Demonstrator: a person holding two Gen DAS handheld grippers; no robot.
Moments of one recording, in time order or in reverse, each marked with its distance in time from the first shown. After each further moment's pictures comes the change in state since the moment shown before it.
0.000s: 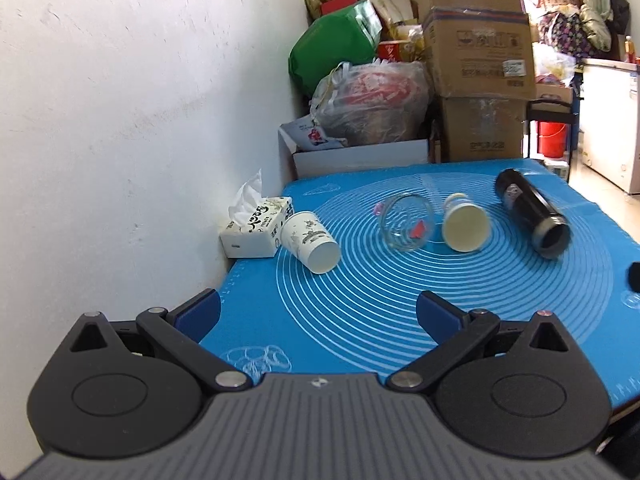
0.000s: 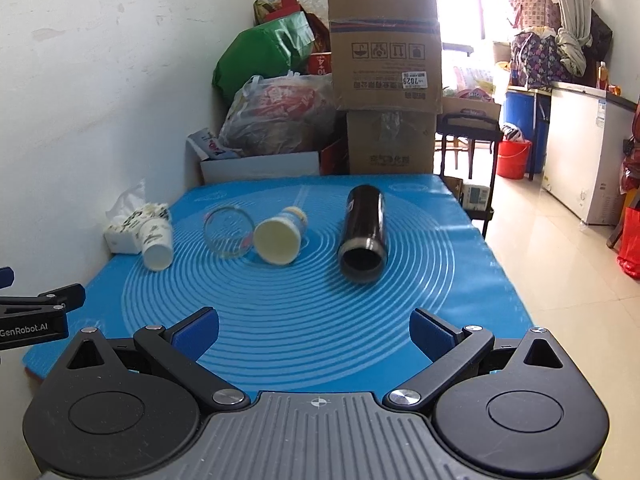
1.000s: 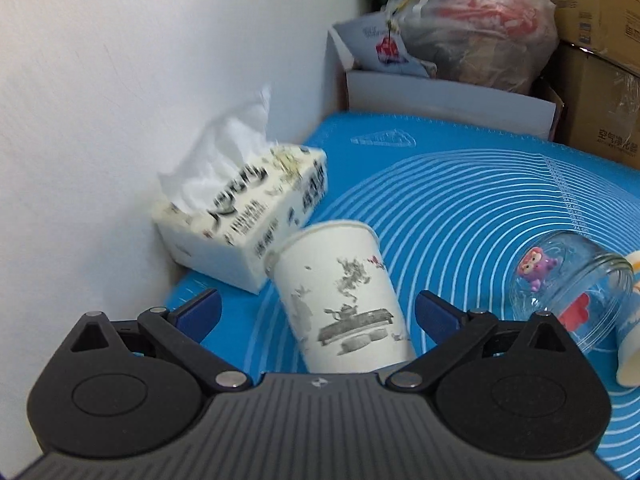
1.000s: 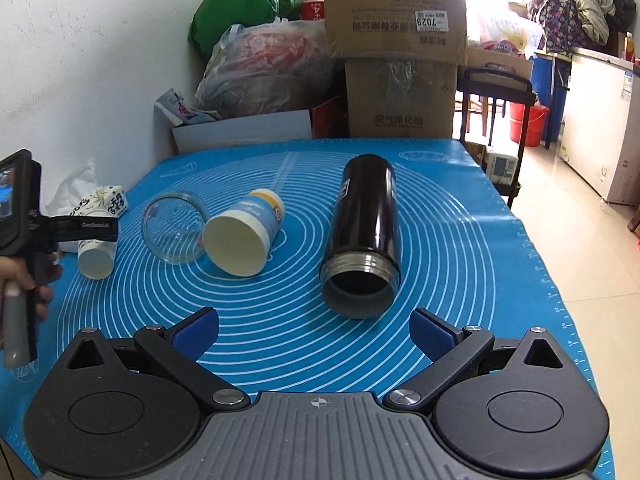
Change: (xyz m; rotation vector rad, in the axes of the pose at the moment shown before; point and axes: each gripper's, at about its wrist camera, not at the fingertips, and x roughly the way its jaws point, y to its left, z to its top) left arm 0.265 0.020 0.049 -0.206 0.263 0.095; right arm 0.146 -0.027 0.038 0.006 0.143 0.023
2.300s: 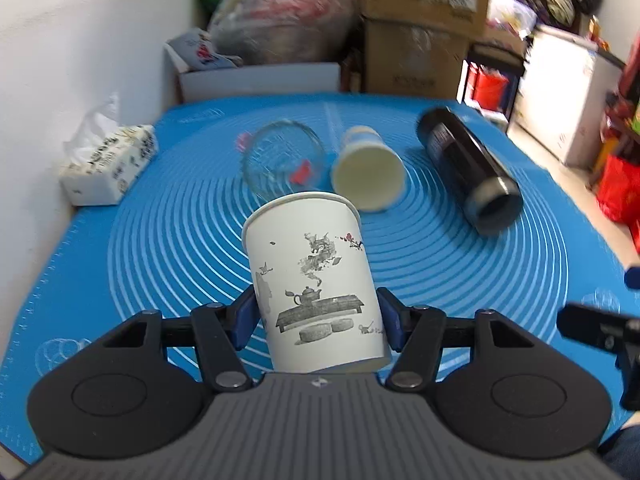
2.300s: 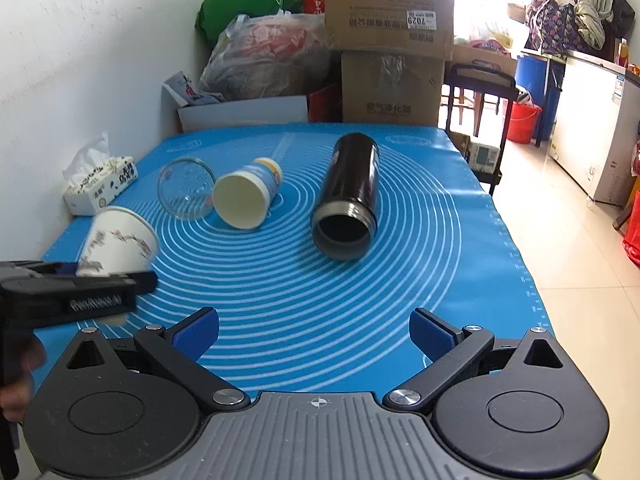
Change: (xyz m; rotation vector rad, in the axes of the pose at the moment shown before) left arm -0.151 -0.069 -0.101 0.227 -0.006 -0.368; right arm -0.055 0.000 -0.035 -0.034 0.035 -0.035
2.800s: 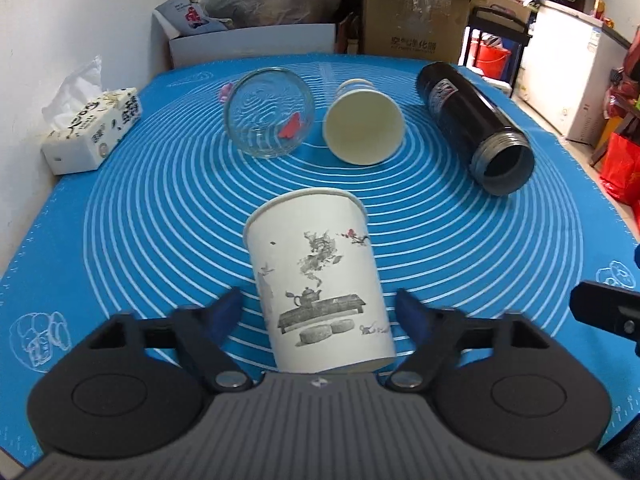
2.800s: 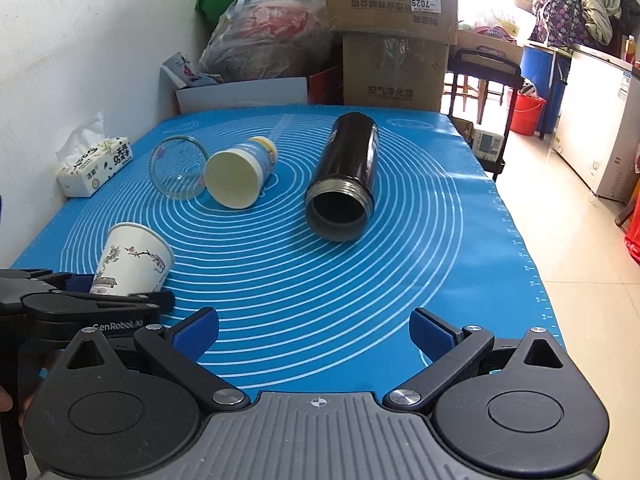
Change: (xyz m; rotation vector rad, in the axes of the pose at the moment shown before) left arm 0.021 -0.004 -0.016 -0.015 0.078 0.008; right arm 0.016 -0.003 -0.004 -0.019 0.036 0.007
